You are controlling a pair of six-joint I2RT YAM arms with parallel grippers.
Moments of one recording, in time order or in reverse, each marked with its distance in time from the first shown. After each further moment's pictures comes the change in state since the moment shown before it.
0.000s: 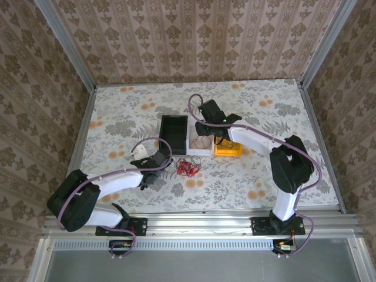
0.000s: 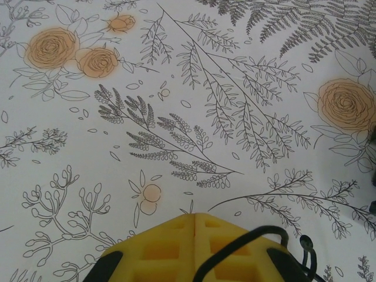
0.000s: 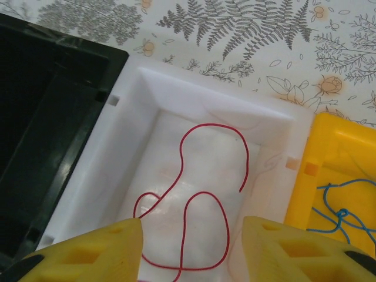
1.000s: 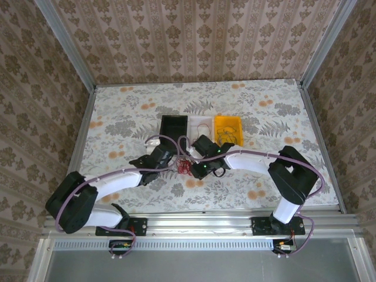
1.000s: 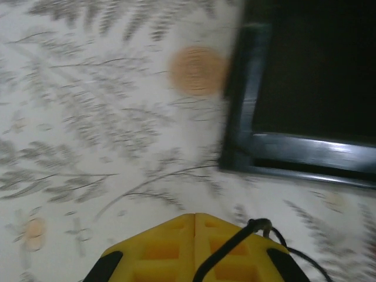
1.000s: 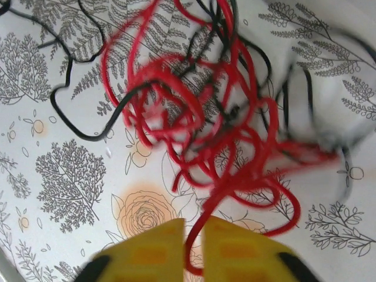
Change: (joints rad) left arm 0.008 -0.042 0.007 0.220 0.299 0.463; right arm 0.215 -0.081 -0.344 0.018 -0.380 -0.076
